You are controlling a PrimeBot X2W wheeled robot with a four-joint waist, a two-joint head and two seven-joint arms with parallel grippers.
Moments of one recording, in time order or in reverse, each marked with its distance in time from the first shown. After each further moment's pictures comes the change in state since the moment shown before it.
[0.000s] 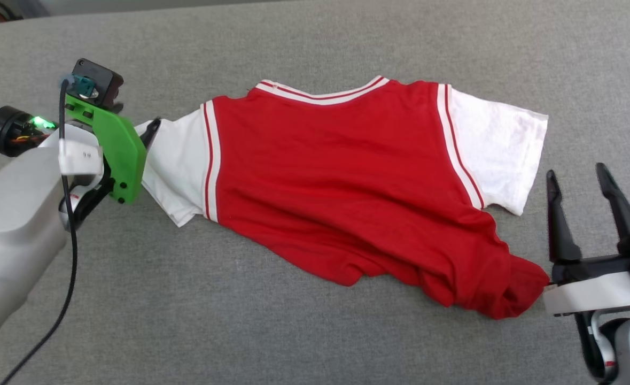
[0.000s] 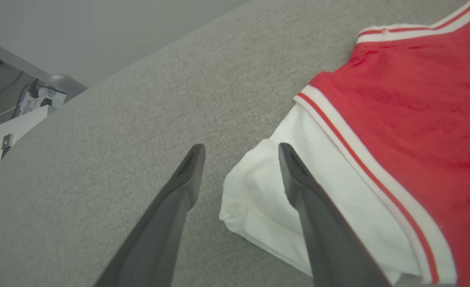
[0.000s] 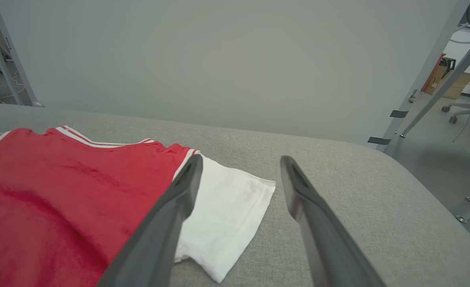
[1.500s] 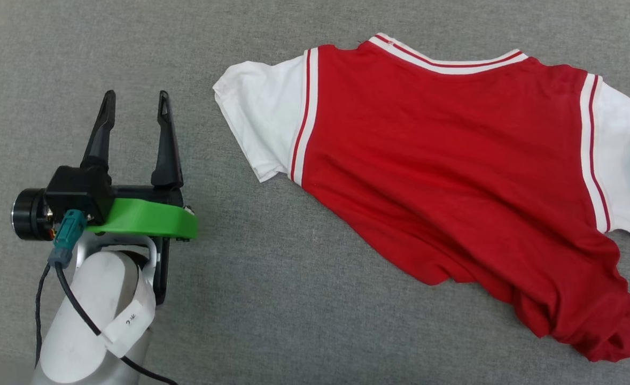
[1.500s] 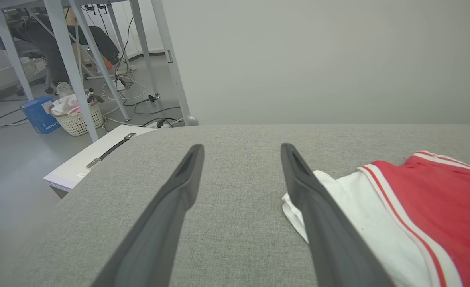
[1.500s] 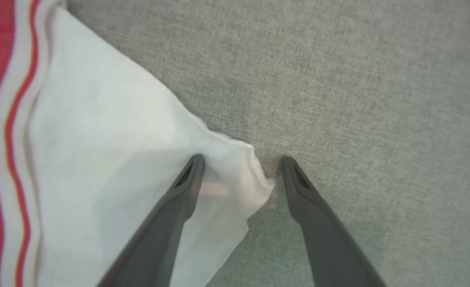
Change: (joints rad) left arm 0.701 -0.380 1.001 -0.614 0.694 0.212 -0.366; right arm -0.594 -0.595 0.327 0.483 0.583 -0.001 1.118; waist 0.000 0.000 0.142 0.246
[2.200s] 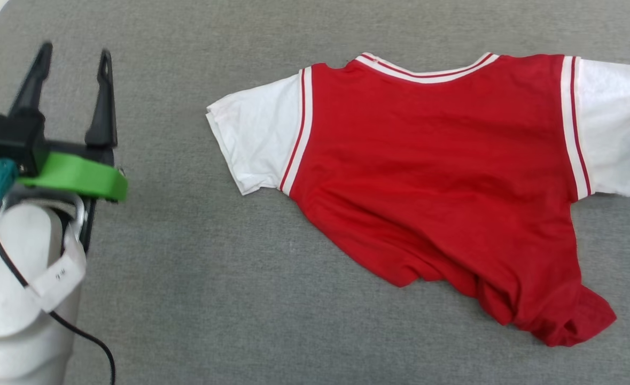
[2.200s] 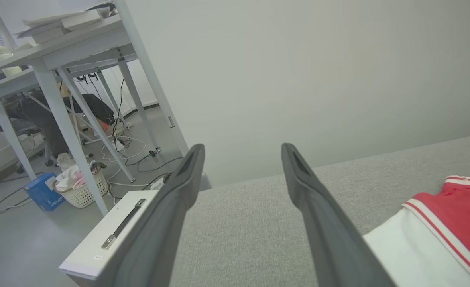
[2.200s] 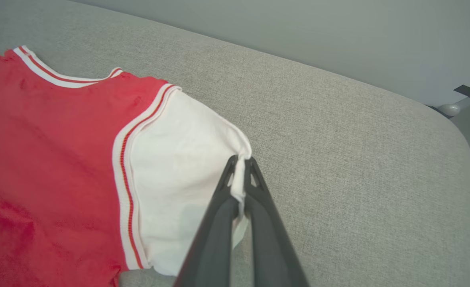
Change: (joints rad) left arm -0.125 0.083 0.146 0.140 0.131 -0.217 0.002; right arm 0.042 -0.098 0.052 -0.168 0.131 0.001 -0.388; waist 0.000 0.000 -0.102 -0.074
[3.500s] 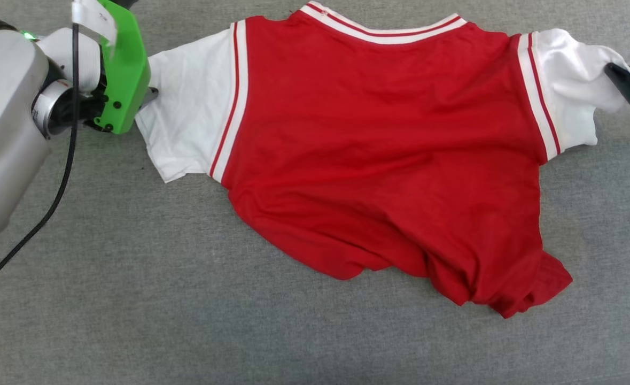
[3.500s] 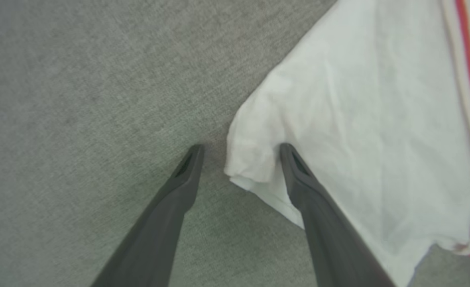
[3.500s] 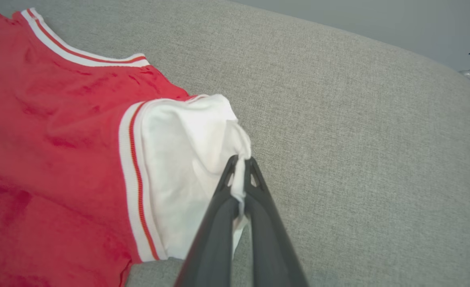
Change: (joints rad) left arm -0.756 0.269 -0.955 0.369 -0.755 -0.061 1.086; right arm 0.022 0.092 -0.014 -0.203 -0.041 0.000 -0.017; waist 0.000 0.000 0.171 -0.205
